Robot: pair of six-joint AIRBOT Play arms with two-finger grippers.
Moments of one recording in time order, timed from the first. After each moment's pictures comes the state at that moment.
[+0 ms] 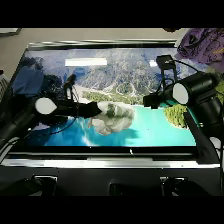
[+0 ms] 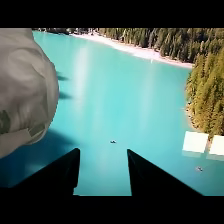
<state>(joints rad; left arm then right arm) -0.49 -1.25 1.11 0.98 -0.88 -1.80 0.42 -1.14 1.38 -1.75 1.37 1.84</state>
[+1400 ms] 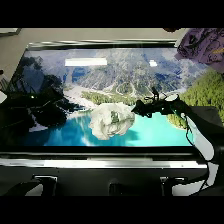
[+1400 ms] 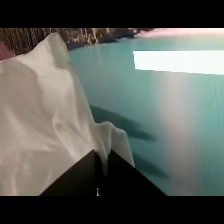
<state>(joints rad) 0.02 -1.11 1.12 1.08 -1.08 -1.73 0.03 -1.70 1.13 -0.58 0.99 1.26</state>
